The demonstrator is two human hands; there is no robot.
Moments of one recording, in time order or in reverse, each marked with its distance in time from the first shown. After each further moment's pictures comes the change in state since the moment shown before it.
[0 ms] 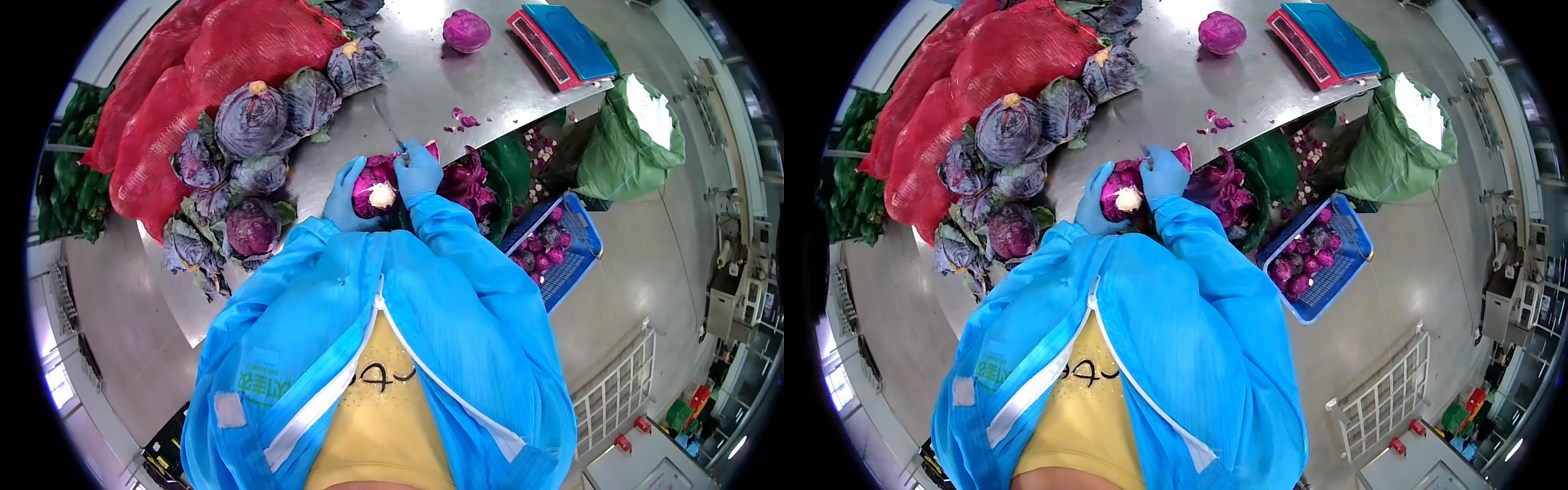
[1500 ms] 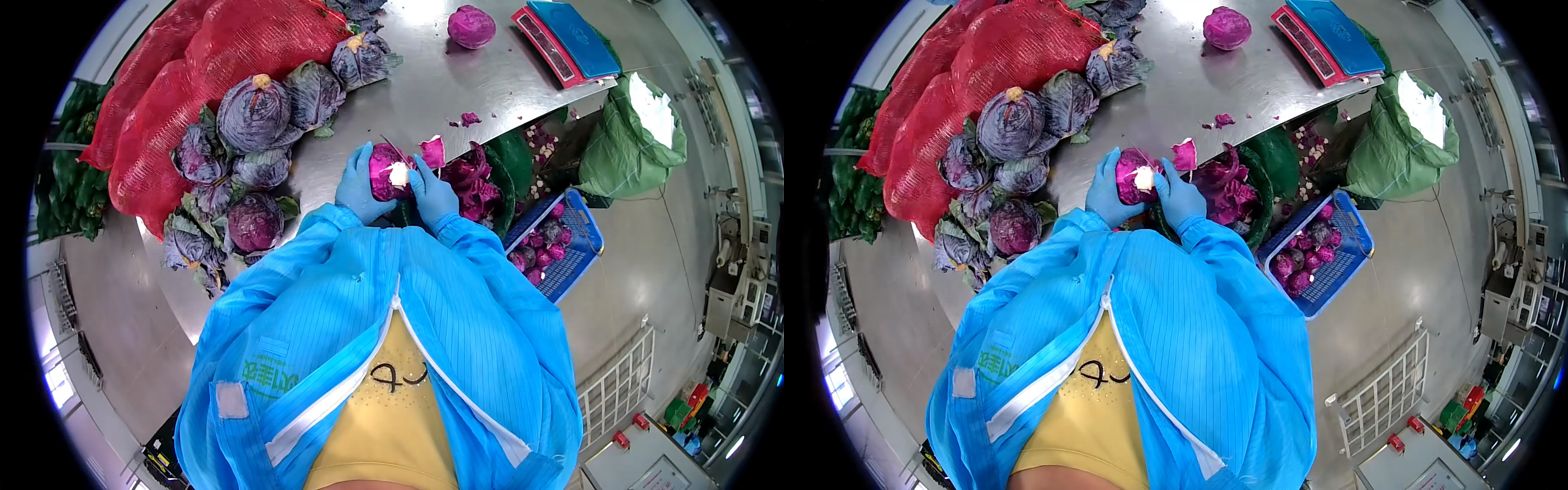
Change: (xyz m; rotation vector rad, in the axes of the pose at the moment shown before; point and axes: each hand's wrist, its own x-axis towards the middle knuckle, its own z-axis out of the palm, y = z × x) left_hand 0.024 0.022 0.009 0.288 -0.021 -0.244; right_hand -0.031 0.003 -0.045 -0.201 -0.468 0.195
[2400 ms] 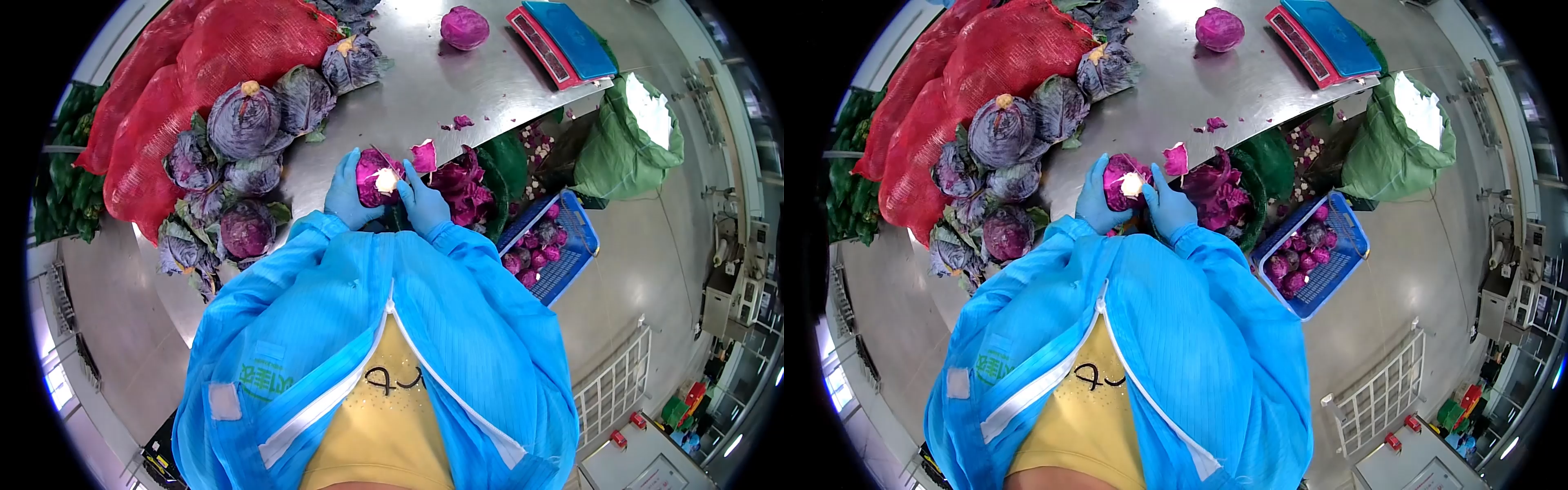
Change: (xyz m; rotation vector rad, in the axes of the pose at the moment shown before) left_hand 0.000 -0.005 0.001 -0.057 0.009 0.014; right_hand -0.008 0.002 -0.001 -0.032 -0.042 -0.057
